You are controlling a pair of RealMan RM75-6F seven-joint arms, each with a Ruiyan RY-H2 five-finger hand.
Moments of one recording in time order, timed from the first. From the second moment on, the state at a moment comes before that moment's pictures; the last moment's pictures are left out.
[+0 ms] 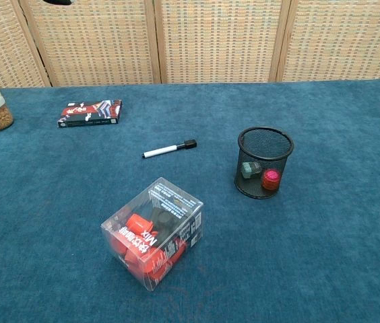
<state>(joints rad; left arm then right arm) -0.92 -1.00 -0.30 -1.66 1.16 0.85 0.35 0.08 -1.17 0.03 -1.52 -1.57 1.50 0.02</state>
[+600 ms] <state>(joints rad) -0.91 -0.99 -0.27 -1.65 1.17 0.87 0.34 0.08 -1.18 0.03 -1.53 -1.58 1.51 0.01</state>
